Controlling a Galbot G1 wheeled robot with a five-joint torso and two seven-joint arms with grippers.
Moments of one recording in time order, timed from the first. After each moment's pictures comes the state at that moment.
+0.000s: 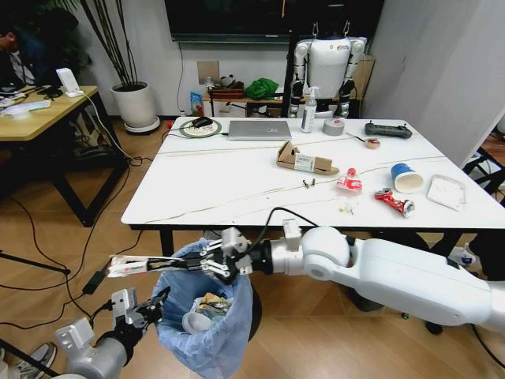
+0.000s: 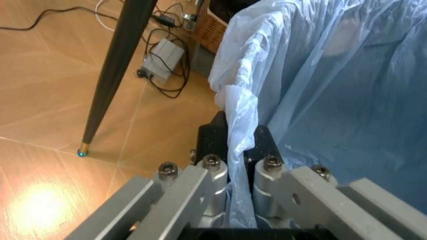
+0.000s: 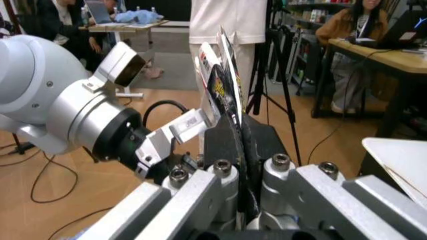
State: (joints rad) left arm 1.94 -1.03 -0.72 -2.40 -1.09 0.33 -0.30; right arm -0.13 0.86 -0.85 1.89 0.99 0.05 -0.51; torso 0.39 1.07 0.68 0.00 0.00
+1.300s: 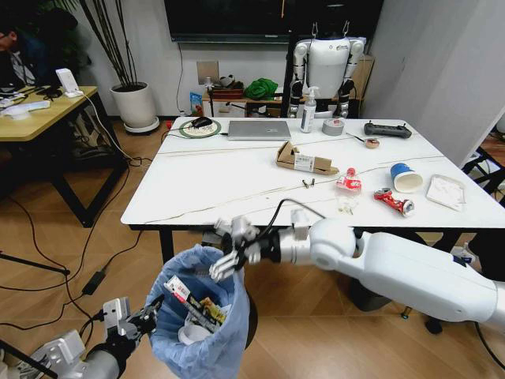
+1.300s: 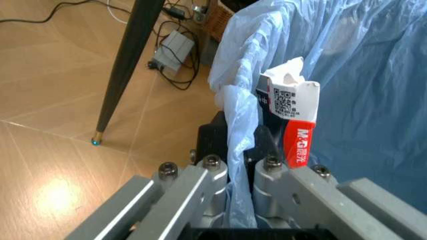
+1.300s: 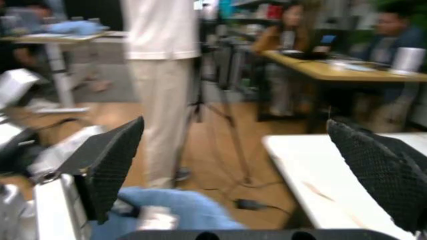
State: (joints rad) left arm 2.01 -1.06 -0.74 -2.42 -1.05 0.34 -0.29; right arm -0.23 0.78 -0.62 1.85 1.02 0.03 -0.44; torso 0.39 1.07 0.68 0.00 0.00
